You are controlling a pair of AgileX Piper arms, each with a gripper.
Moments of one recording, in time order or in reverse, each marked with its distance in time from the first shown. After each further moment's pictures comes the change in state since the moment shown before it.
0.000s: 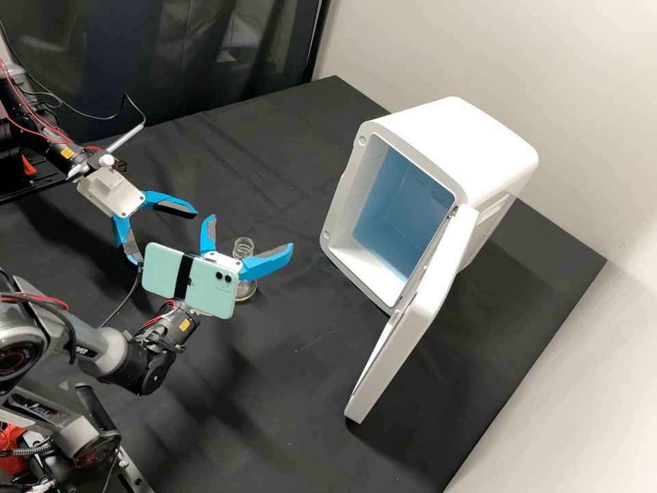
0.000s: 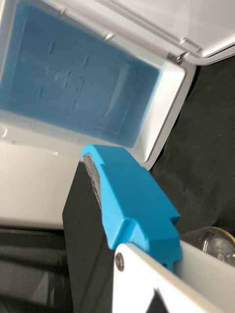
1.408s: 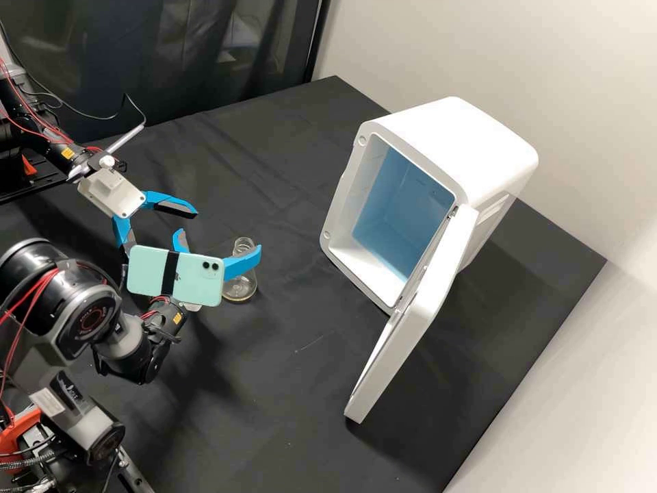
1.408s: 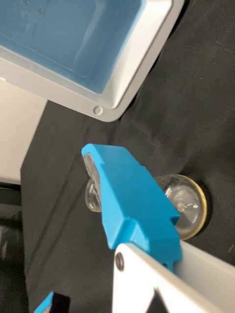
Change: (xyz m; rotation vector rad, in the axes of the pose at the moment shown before) left arm 0.000 0.000 0.000 0.009 0.004 -0.002; right arm 0.015 -0.048 -0.005 -0.007 0.006 -0.228
